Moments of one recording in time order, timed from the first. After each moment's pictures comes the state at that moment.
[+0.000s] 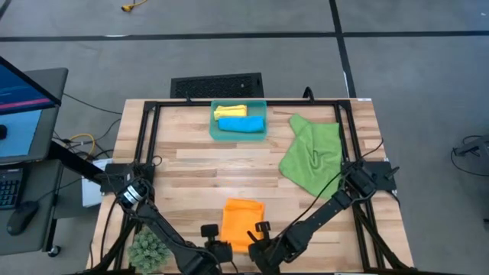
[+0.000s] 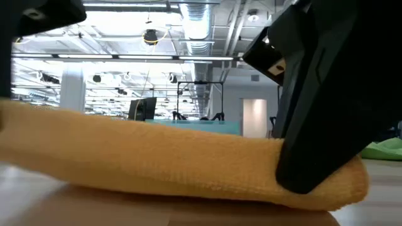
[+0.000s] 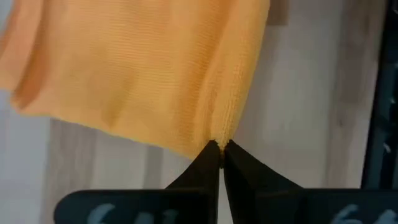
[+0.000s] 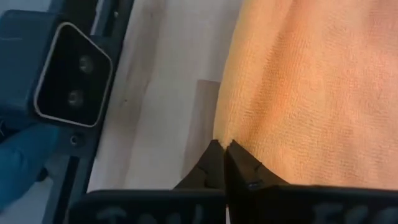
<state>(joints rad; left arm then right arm) -0.81 2.23 1.79 -1.05 -0.39 -0.90 0.70 2.19 1.57 -0.46 0.20 0.42</state>
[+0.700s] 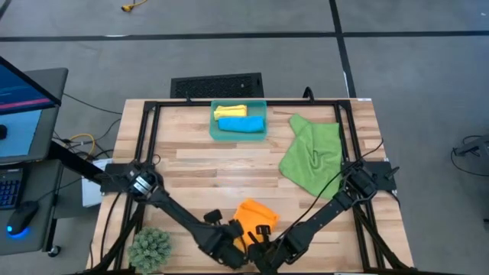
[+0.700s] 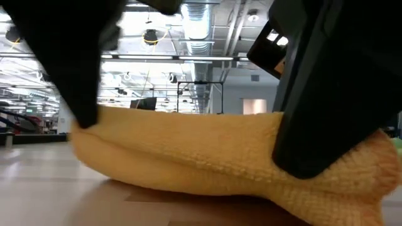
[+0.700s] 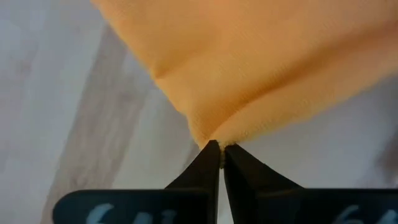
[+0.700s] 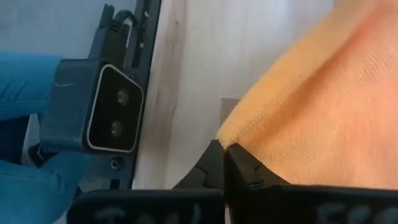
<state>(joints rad) -0.62 2.23 1.84 -1.15 -0.21 -1.07 0.71 2.19 1.57 -0.39 0.17 0.53</state>
